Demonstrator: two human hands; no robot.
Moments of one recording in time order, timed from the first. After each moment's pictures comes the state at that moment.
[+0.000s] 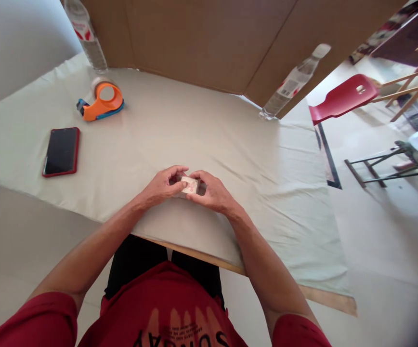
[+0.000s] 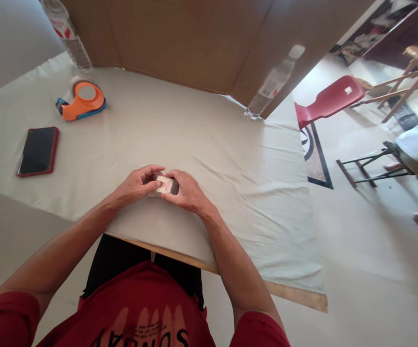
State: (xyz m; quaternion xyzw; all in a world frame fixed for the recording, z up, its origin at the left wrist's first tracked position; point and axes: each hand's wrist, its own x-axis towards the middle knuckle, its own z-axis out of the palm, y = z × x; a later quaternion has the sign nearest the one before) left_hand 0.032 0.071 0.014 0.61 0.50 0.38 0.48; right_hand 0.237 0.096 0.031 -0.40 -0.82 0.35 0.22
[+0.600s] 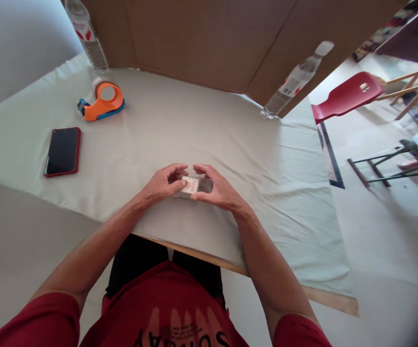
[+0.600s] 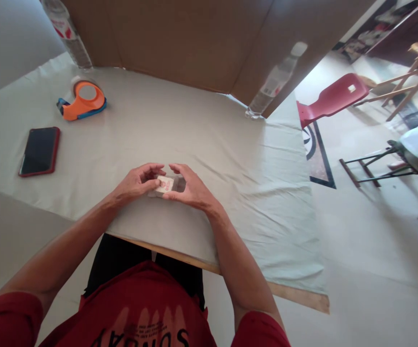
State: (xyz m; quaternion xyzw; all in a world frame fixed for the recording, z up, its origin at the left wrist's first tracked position) left_hand 0.028 0.073 0.014 0.60 0.49 0.39 0.50; right_hand 0.251 0.105 0.025 -0.36 -0.81 0.39 0.25
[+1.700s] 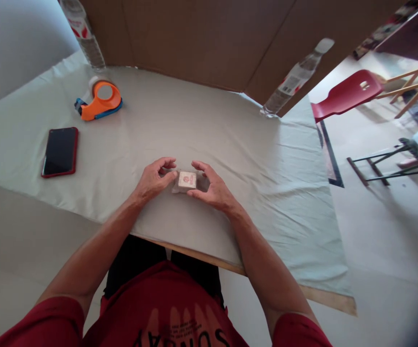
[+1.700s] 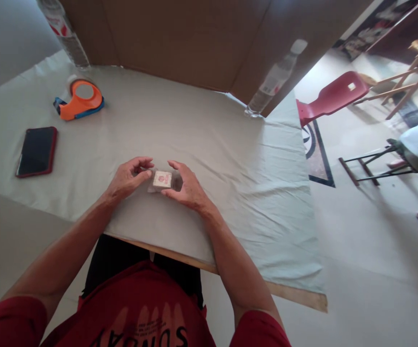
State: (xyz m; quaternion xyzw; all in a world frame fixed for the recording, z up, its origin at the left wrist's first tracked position) left_hand 0.018 0.077 0.019 0.60 0.58 0.41 0.36; right_hand 0.246 0.103 0.016 -0.37 -0.79 0.38 0.29
